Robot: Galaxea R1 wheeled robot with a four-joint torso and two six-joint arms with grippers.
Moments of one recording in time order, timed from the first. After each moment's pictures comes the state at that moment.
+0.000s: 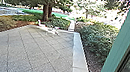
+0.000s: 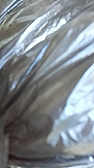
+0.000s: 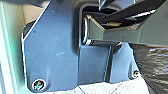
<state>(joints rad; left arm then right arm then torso) 1.45 3.00 -2.71 0.08 -0.01 -0.06 -1.56 3.08 -2.76 0.58 0.05 -0.67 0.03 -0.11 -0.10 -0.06</state>
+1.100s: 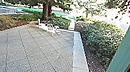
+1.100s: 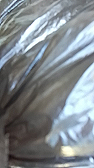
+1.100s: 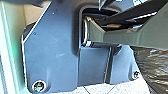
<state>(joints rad) 1.45 2.99 -2.70 0.07 -0.01 -0.06 -1.56 3.08 -2.76 0.58 0.05 -0.67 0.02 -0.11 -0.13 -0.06</state>
